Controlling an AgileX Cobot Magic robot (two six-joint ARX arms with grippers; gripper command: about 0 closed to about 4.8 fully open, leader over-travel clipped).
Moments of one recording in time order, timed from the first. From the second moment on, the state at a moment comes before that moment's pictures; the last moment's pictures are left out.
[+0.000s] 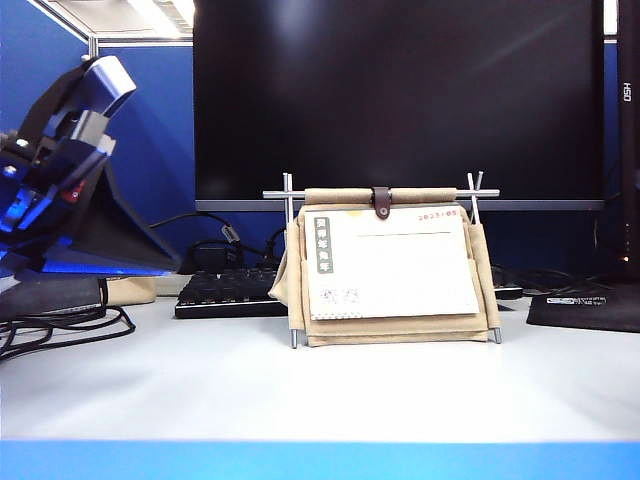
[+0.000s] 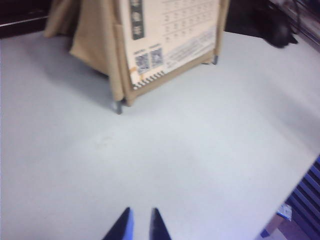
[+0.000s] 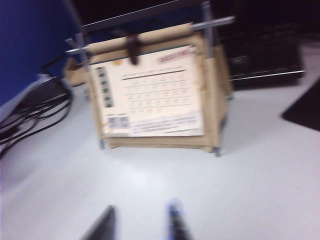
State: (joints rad) left arm -0.51 1.14 0.26 0.47 0.34 -0.14; right arm 0.14 0.05 0.03 -0.11 -0.38 0.24
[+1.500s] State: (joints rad) left arm -0.51 1.14 0.42 0.39 0.61 -0.04; right arm 0.13 1.32 0.66 0.24 -0.78 0.41
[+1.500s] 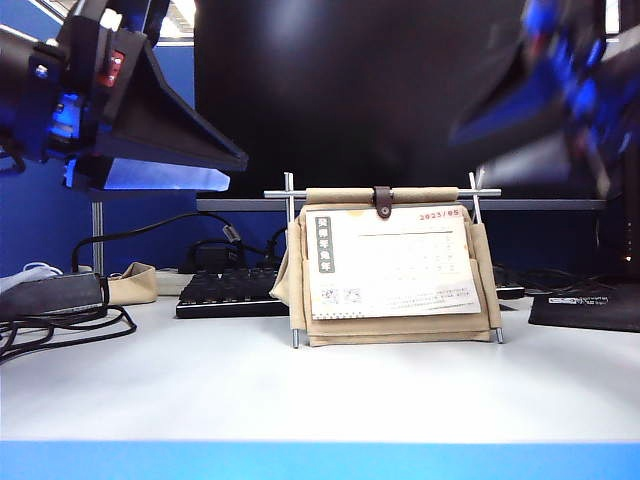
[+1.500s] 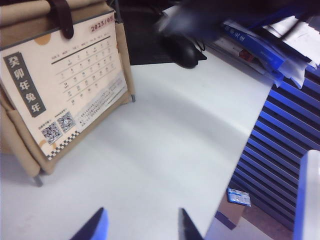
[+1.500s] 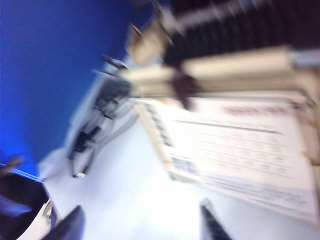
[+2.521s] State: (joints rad) left arm -0.51 1.14 0.42 0.29 0.63 -0.04; right arm 0.03 1.59 0.70 0.26 -0.83 0.37
